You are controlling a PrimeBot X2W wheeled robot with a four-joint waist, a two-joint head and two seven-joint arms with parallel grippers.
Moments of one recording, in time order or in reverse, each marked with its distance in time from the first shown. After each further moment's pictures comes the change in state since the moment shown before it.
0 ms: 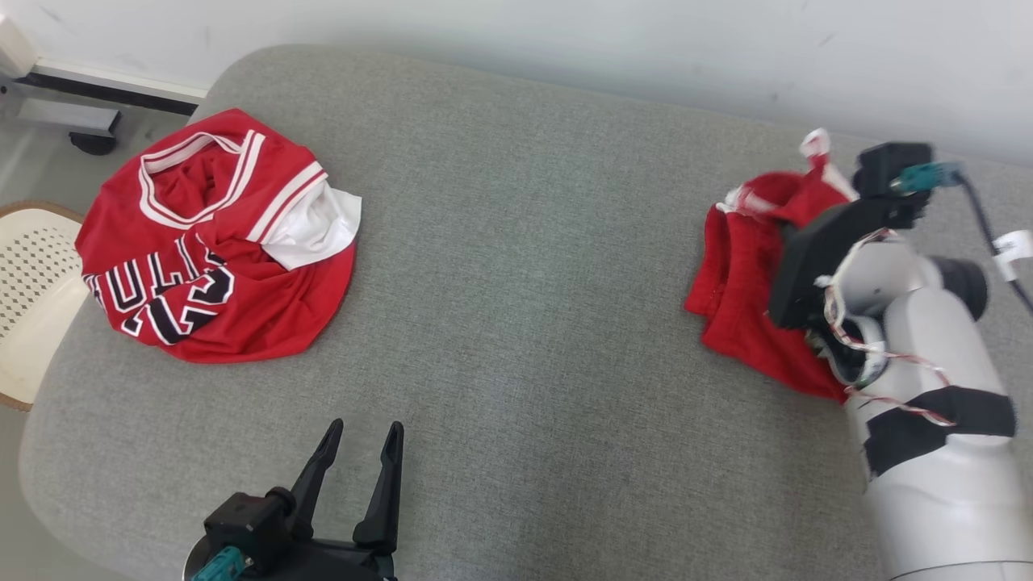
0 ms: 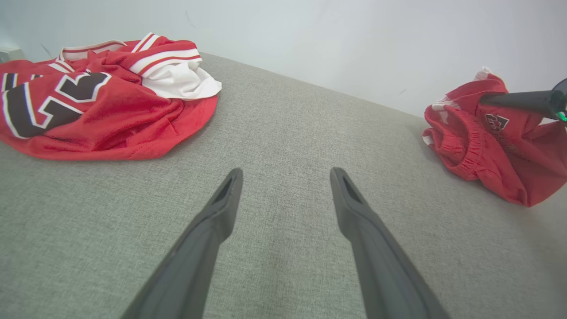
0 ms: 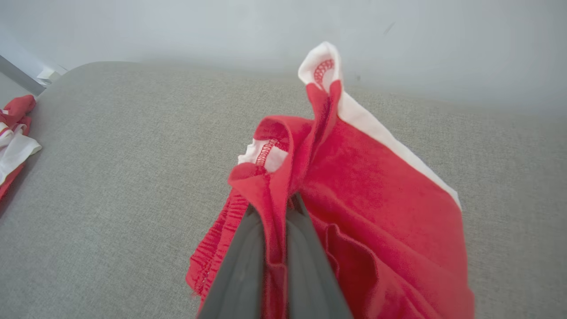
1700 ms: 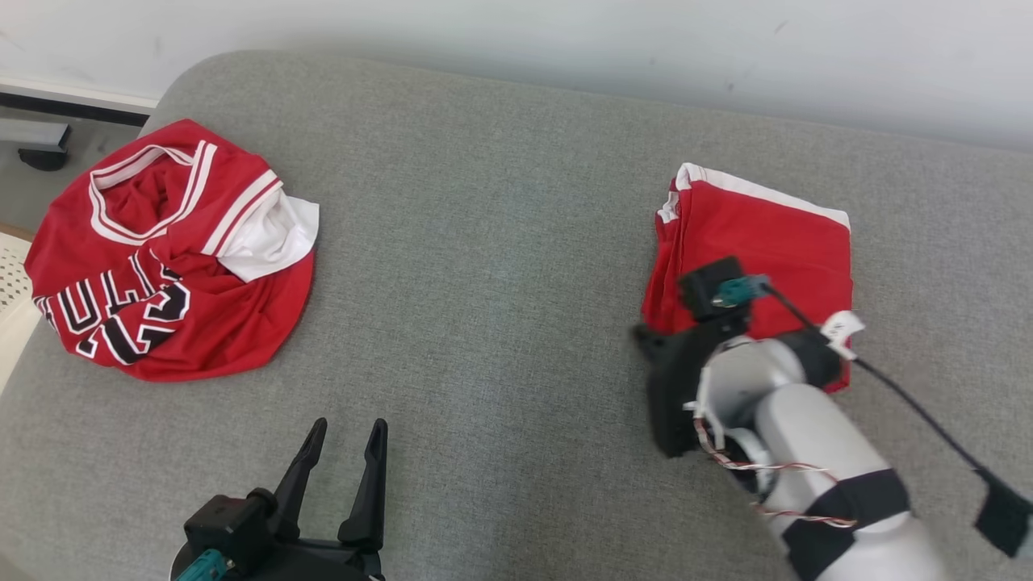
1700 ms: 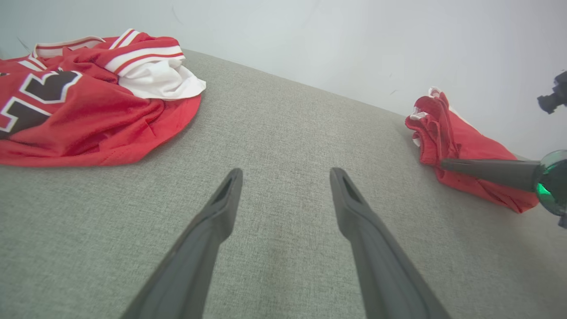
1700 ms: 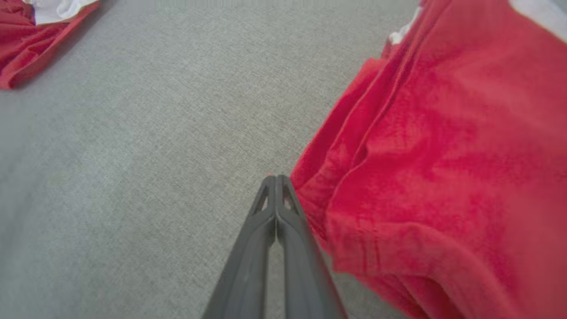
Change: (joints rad) left arm 0.006 0.019 0.011 -0.012 -0.035 0.012 -0.014; right arm 0.158 -0.035 0.446 -0.088 0.149 0.000 0.003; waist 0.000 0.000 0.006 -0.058
